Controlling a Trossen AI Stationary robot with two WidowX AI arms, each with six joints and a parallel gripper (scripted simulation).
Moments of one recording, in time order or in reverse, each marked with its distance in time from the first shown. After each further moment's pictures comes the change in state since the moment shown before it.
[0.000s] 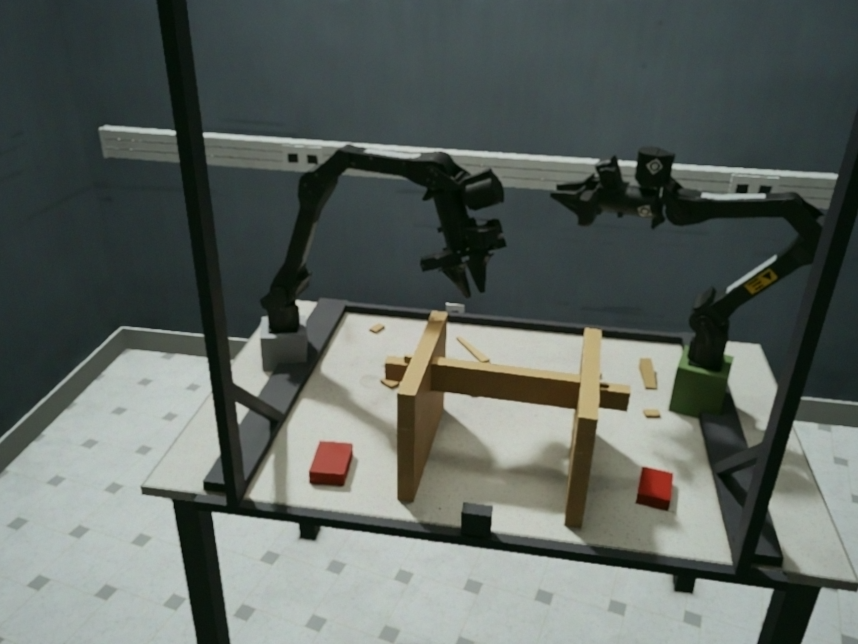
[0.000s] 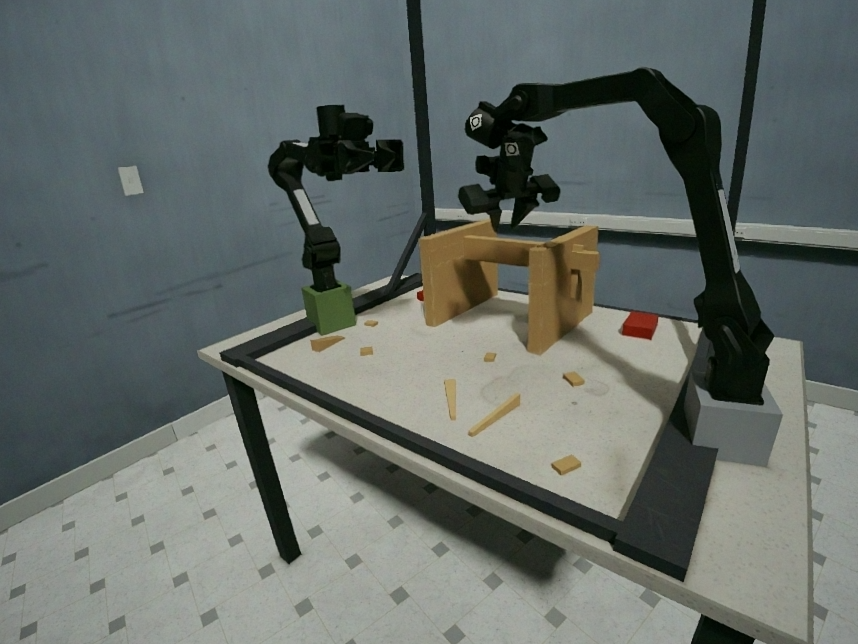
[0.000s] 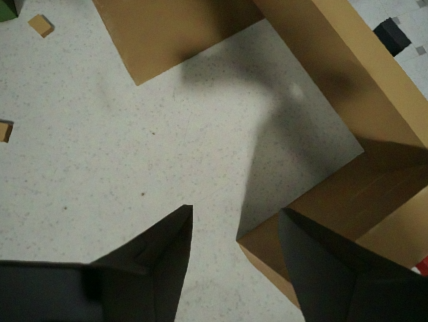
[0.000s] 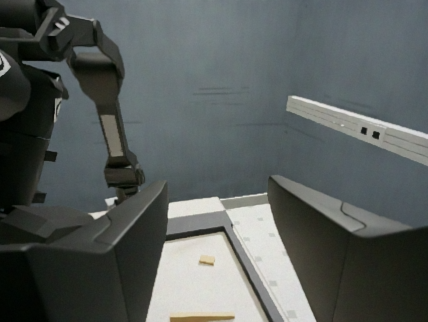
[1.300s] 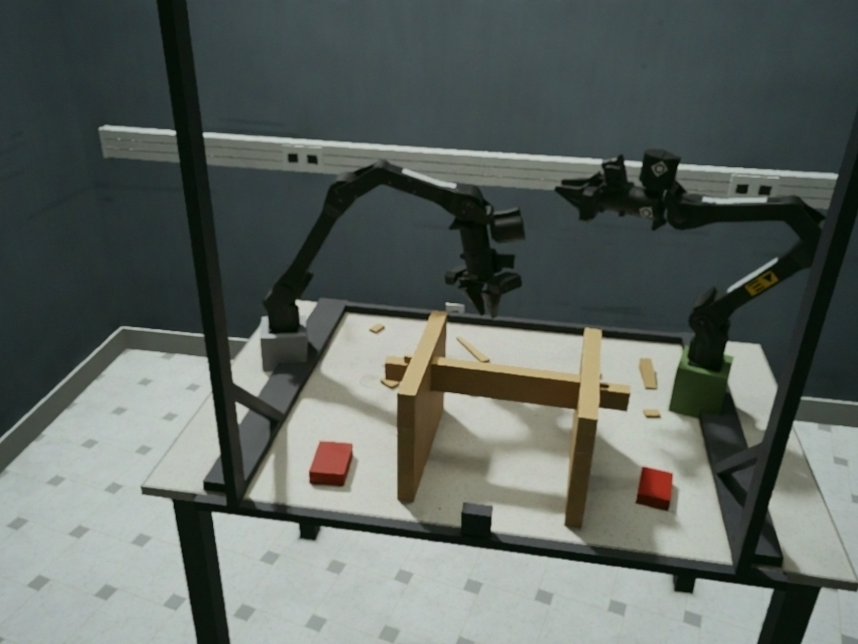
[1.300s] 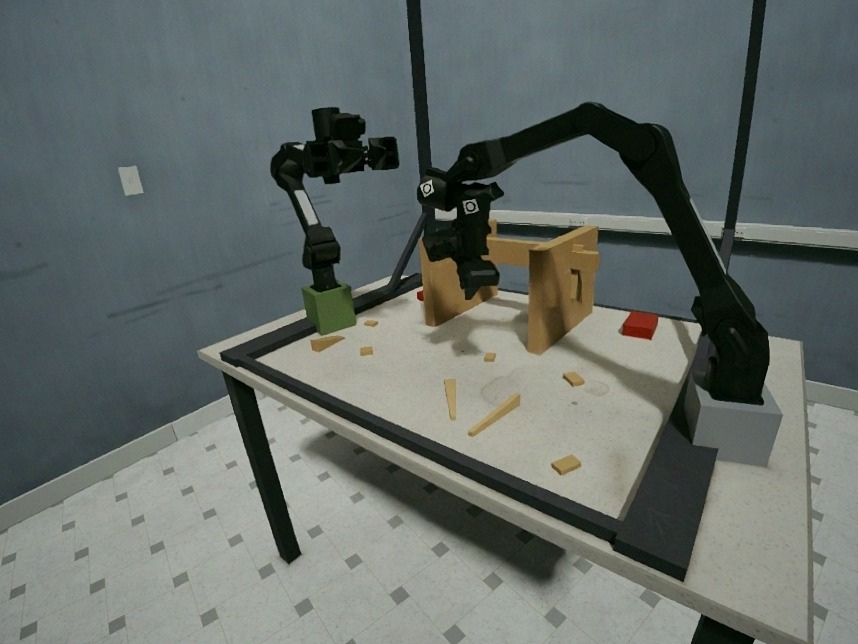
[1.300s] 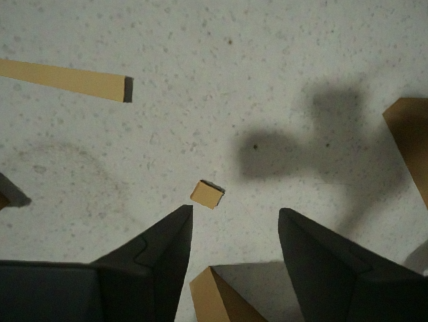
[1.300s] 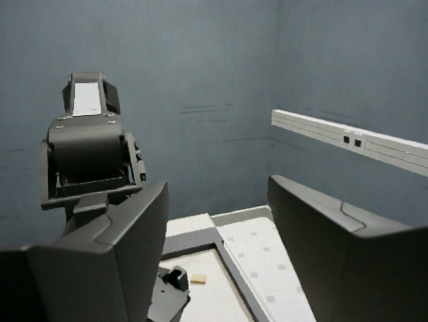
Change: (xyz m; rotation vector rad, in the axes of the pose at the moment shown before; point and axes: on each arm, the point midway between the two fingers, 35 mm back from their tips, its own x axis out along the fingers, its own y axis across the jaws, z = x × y) left arm 0.064 0.106 -0.087 -1.443 0.127 0.241; right arm -0.005 -0.015 0.004 0.038 -0.064 -0.055
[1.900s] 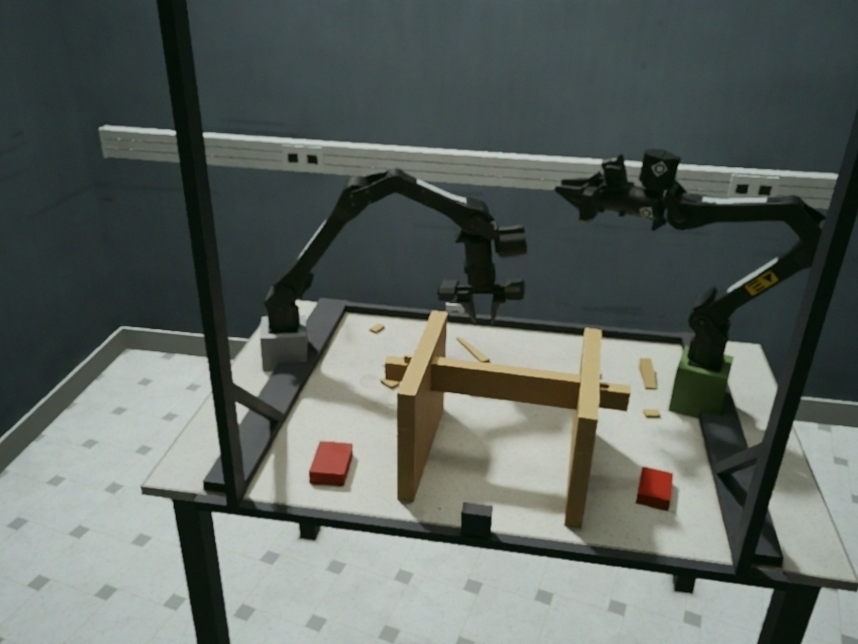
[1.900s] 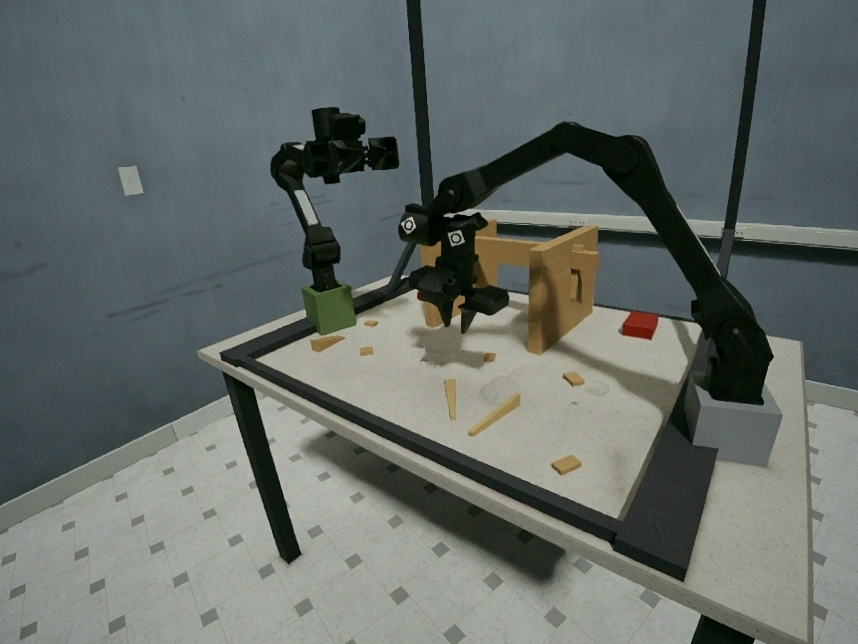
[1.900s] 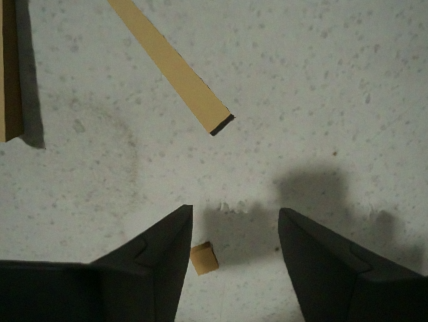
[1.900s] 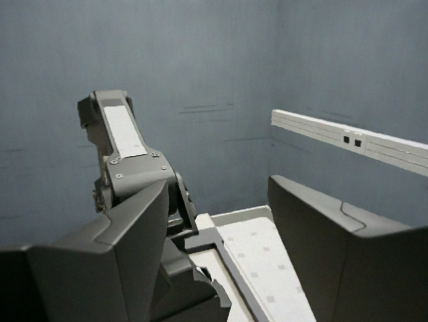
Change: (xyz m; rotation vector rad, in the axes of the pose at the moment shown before) left arm 0.041 0.054 0.031 -0.696 -0.031 0.122; right arm 0.000 0.000 0.000 0.000 0.000 0.000
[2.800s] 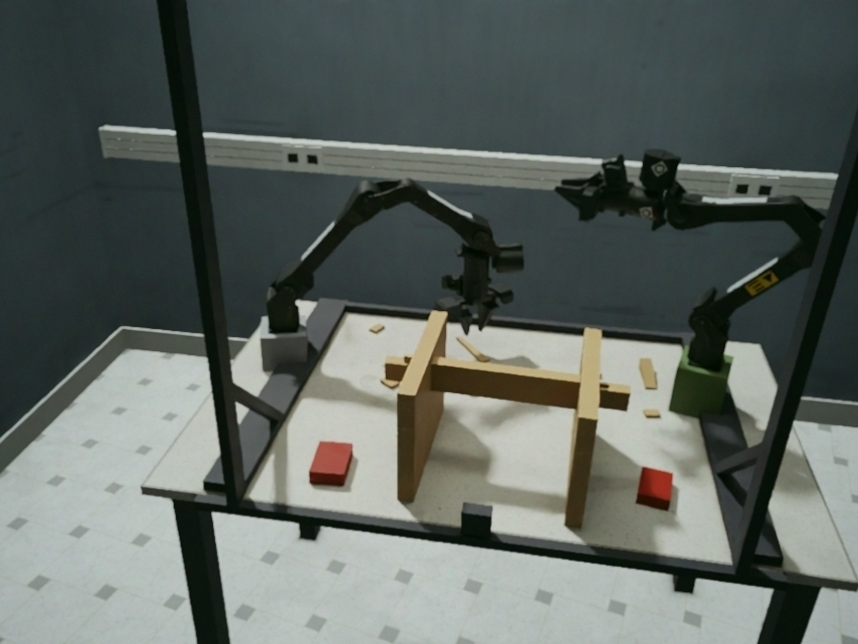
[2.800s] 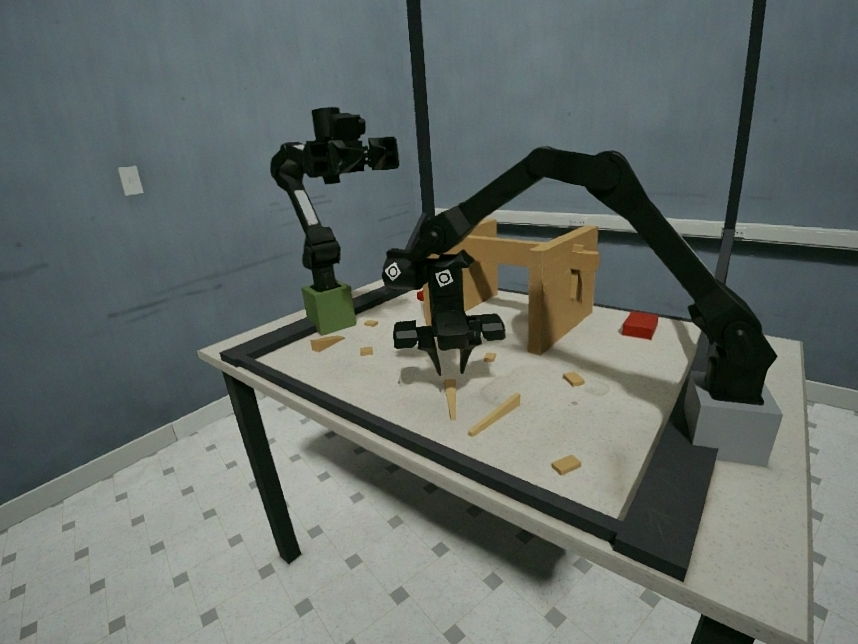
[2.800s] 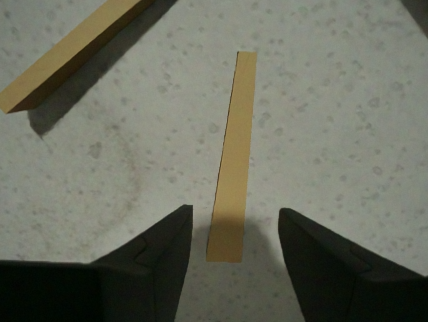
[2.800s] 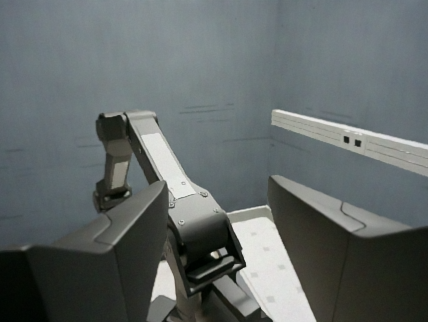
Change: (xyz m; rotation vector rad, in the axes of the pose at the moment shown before) left arm 0.050 0.034 0.060 -0.766 -0.095 0.105; right arm 0.000 0.000 0.000 0.000 0.000 0.000
